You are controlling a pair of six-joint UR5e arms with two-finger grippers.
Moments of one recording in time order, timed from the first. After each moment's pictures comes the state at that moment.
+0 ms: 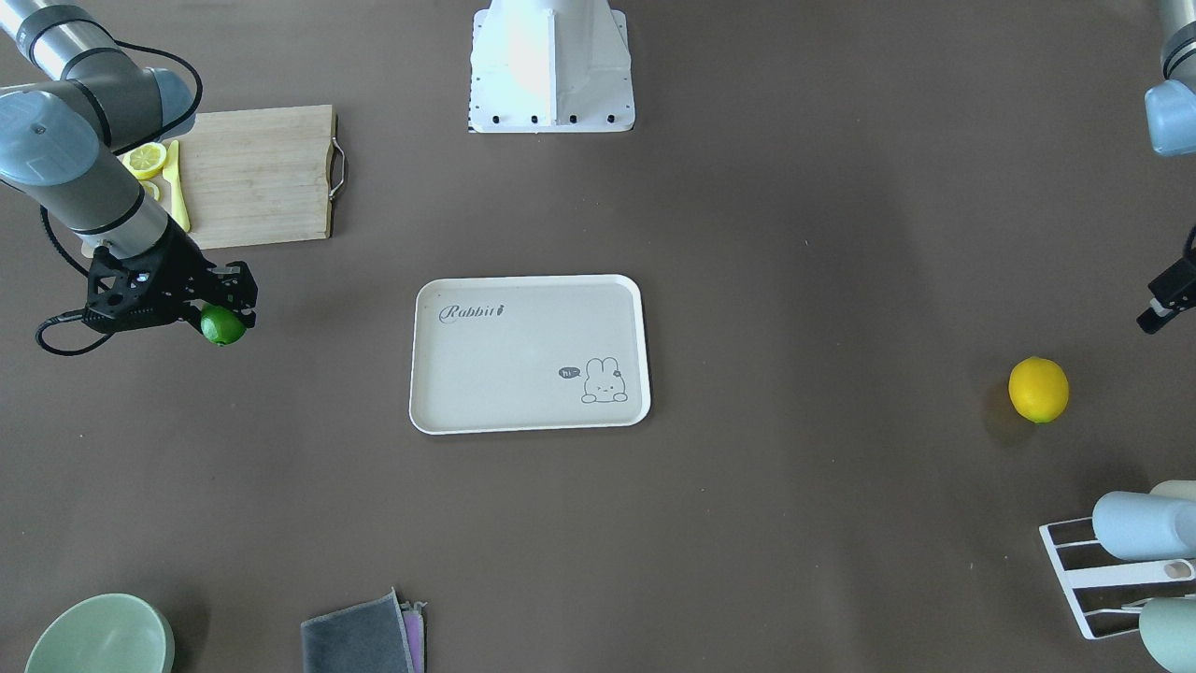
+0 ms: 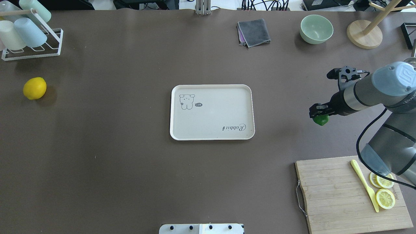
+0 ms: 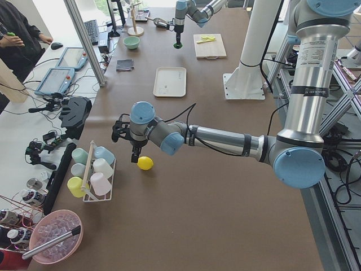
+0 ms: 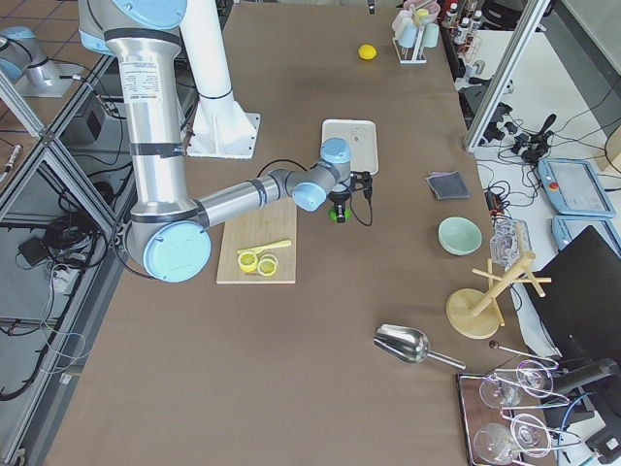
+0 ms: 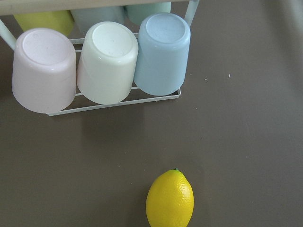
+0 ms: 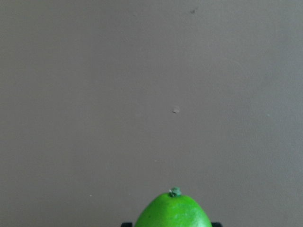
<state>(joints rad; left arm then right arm) -1.37 -1.67 -1.59 -2.05 -2.33 -0.53 0.81 -1.47 1.79 -1.13 2.07 0.93</state>
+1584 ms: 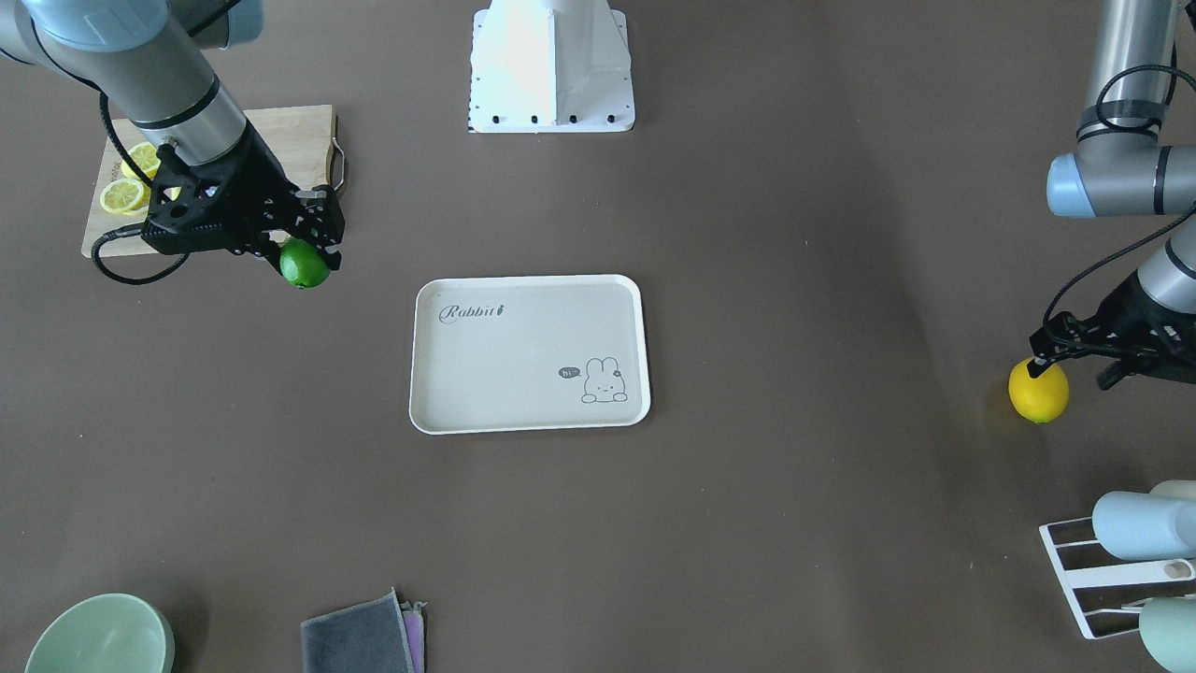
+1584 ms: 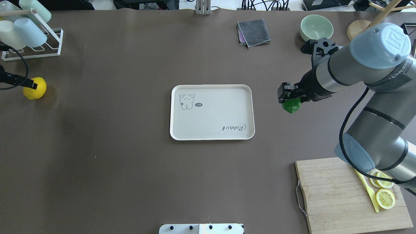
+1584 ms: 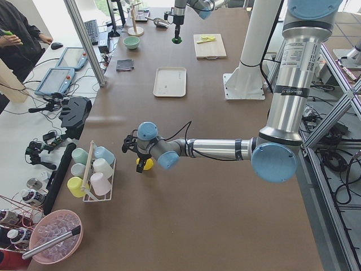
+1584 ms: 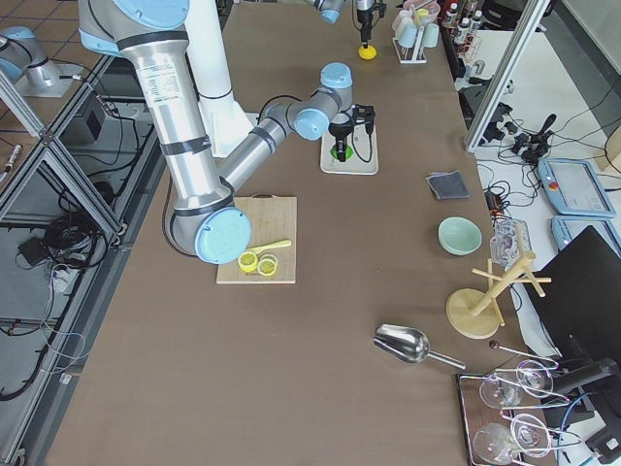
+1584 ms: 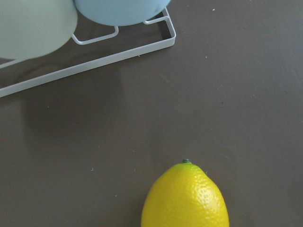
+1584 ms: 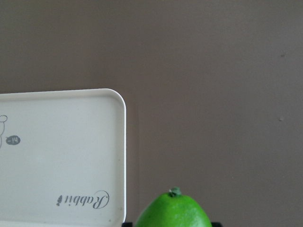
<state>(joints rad) -1.14 -1.72 -1.33 -2.34 -2.19 -0.54 0.78 -1.25 2.00 -1.47 2.05 1.09</state>
